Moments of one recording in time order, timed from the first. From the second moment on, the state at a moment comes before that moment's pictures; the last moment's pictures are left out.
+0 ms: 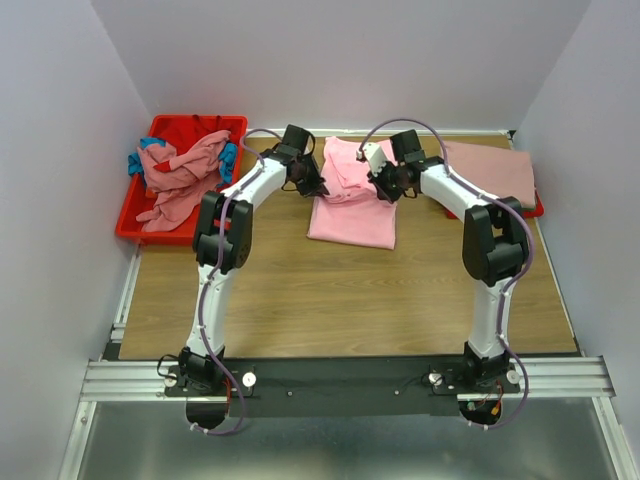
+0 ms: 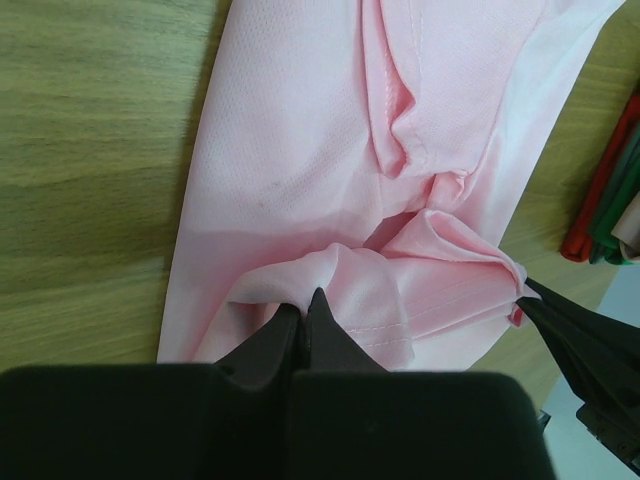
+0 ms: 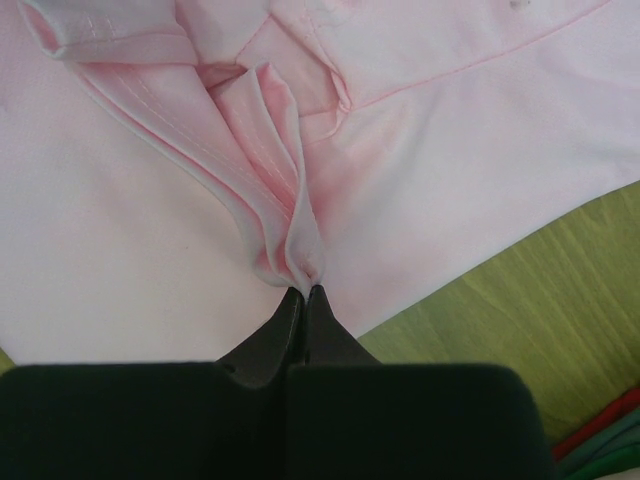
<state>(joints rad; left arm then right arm) -0.36 2.32 1.94 -0.54 0.31 -0.78 0.33 2.07 1.62 -0.48 -0.27 -0.58</state>
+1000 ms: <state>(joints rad) -0.33 2.44 2.15 -0.50 0.37 -0.83 0.31 2.17 1.78 -0.45 -0.20 -0.56</state>
